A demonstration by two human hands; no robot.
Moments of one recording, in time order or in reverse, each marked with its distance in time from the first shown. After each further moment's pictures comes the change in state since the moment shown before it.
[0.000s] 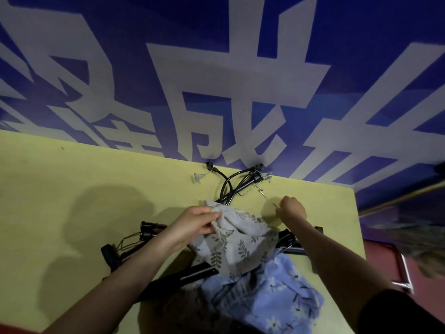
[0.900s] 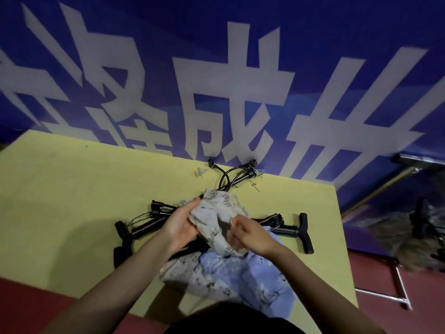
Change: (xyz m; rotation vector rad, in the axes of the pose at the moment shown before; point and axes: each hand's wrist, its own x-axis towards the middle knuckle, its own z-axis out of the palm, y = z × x) left_hand -0.088 -0.038 0.029 -0.523 0.094 0.037; right_hand -0.215 -0.041 -0.008 0.674 -0.393 -0.573
